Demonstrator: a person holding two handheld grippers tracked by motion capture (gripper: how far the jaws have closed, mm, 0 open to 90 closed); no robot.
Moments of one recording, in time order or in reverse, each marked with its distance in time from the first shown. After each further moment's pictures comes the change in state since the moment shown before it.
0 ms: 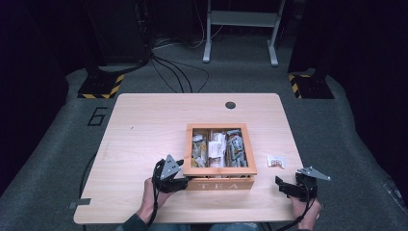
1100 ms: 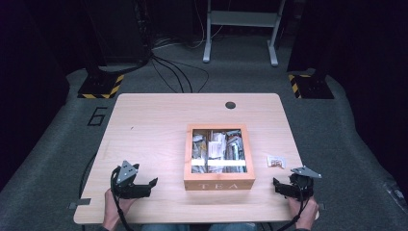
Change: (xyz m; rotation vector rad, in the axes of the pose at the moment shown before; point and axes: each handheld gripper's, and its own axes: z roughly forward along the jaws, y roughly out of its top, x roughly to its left) left arm 0.065 -0.068 -0.074 0.083 0.194 -0.172; right arm 0.011 0.001 0.009 0.069 -0.080 -0.092
